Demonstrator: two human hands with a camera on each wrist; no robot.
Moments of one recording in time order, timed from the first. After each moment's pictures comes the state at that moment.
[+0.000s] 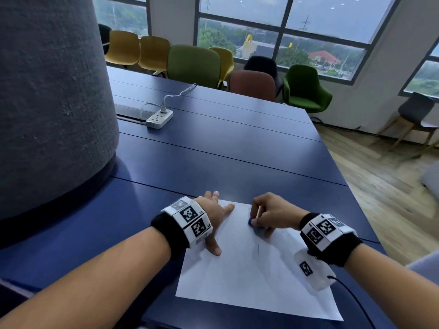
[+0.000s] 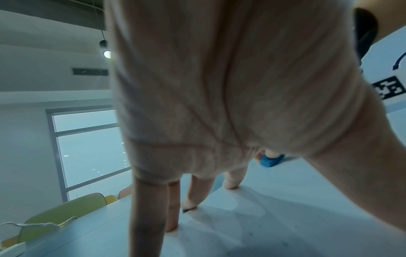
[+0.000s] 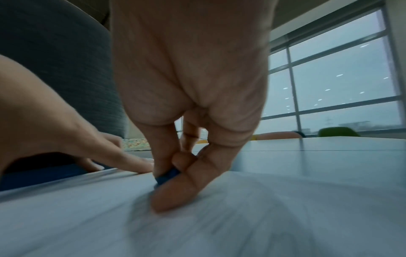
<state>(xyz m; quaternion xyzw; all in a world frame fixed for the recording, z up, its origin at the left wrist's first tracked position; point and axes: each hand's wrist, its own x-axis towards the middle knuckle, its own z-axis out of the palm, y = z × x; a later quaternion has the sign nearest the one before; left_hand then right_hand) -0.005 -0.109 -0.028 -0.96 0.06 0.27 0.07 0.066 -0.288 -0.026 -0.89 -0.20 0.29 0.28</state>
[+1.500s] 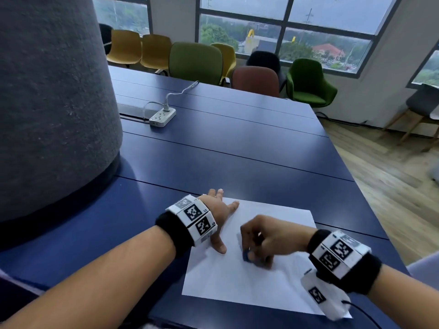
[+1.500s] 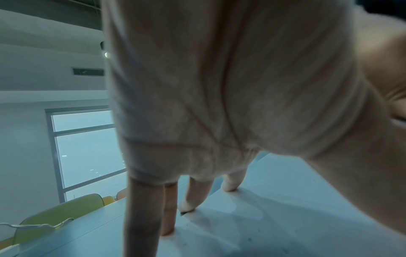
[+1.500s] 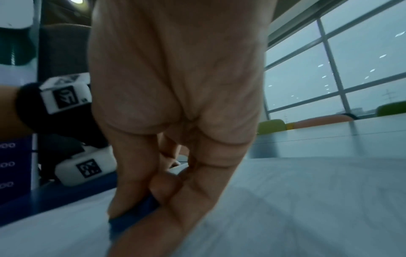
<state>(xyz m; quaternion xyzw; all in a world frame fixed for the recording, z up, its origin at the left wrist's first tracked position) -0.005 -0.109 -0.029 -0.96 0.06 0.27 0.08 0.023 -0.283 -0.029 -0.83 -0.31 0.40 0.22</state>
